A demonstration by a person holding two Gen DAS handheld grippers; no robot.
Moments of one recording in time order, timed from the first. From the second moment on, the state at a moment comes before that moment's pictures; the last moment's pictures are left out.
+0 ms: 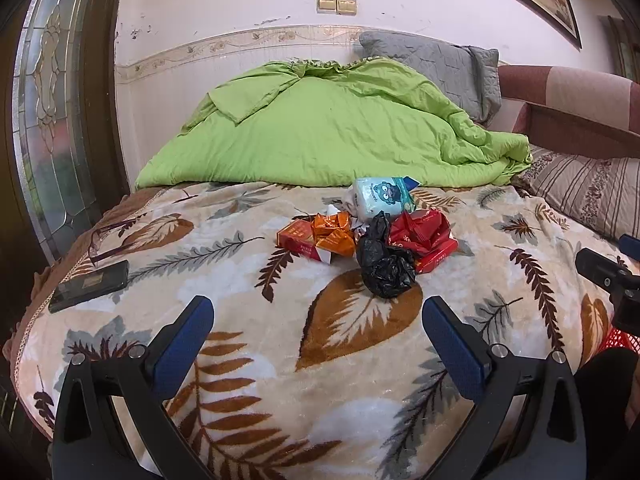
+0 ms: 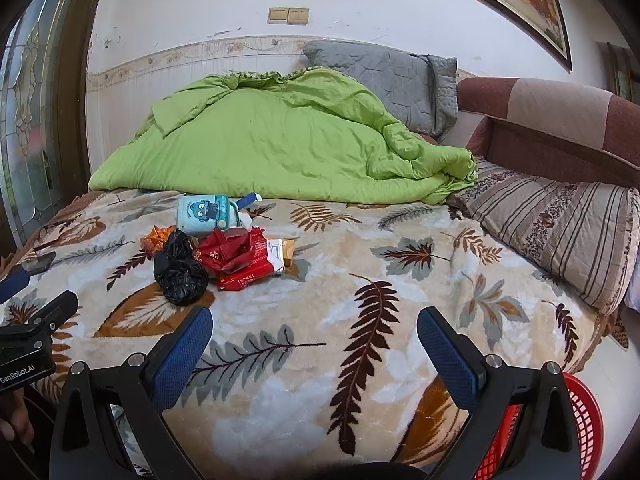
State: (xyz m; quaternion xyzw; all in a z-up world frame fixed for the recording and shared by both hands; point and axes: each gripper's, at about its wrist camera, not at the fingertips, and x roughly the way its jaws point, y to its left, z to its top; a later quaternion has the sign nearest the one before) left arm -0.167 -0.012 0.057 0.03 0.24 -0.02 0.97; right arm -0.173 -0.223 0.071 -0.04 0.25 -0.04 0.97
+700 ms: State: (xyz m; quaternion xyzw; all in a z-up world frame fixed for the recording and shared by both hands) left arm -0.167 -0.013 0.056 0.03 0.24 -0.02 0.97; right arm -0.173 -0.227 0.070 -0.04 0.26 -0.05 0.96
